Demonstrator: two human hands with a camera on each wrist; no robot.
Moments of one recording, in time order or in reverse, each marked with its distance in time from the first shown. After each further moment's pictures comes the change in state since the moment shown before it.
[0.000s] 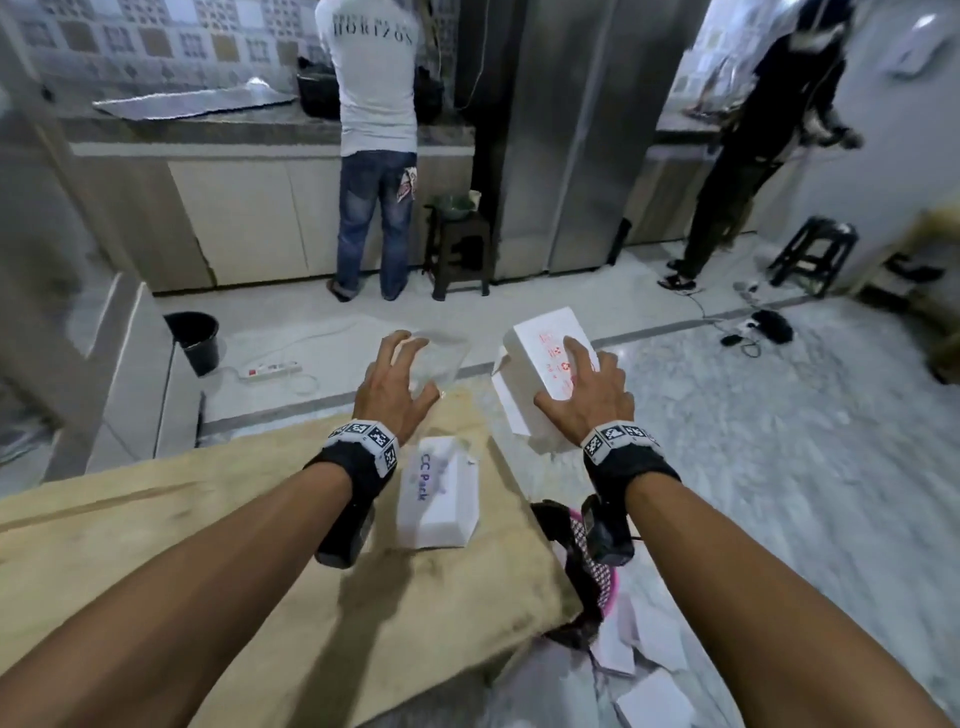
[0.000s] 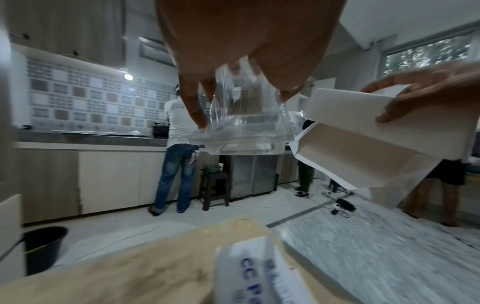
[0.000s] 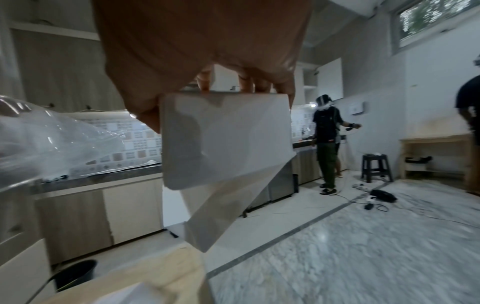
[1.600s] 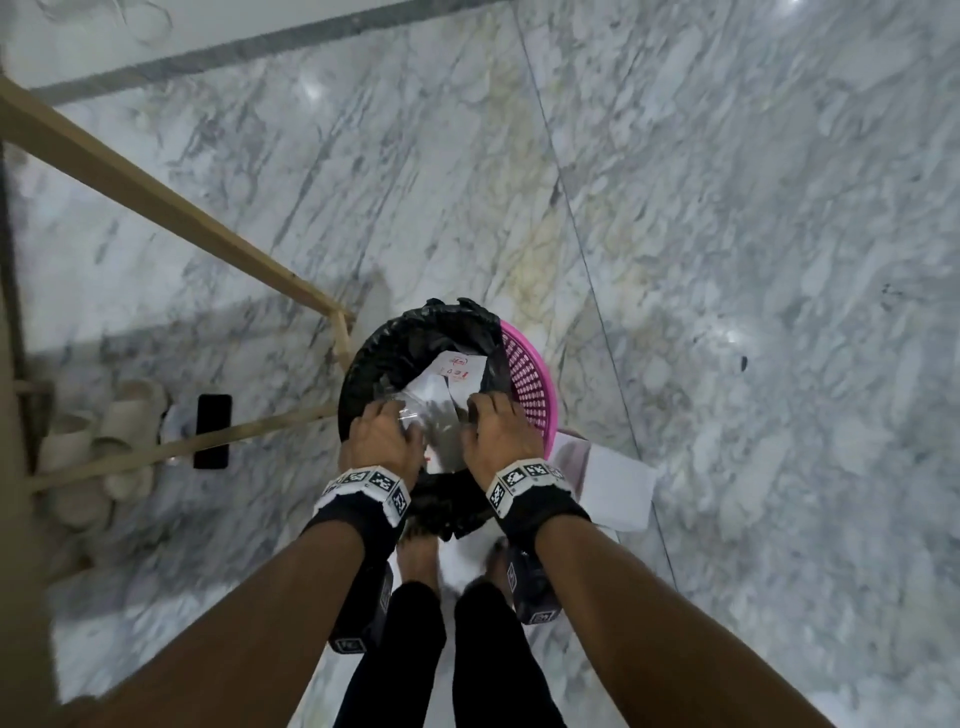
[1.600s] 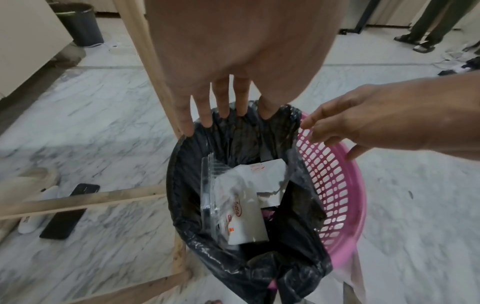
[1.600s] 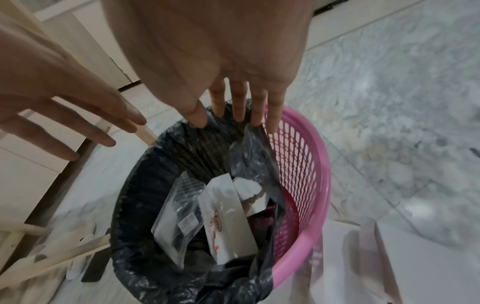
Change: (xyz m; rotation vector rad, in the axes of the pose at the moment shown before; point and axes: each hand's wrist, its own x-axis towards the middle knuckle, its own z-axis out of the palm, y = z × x) left_hand -0.107 -0.032 0.624 0.280 -0.623 -0.830; right_hand 0.076 0.433 0.449 0.060 -0.823 -0.094
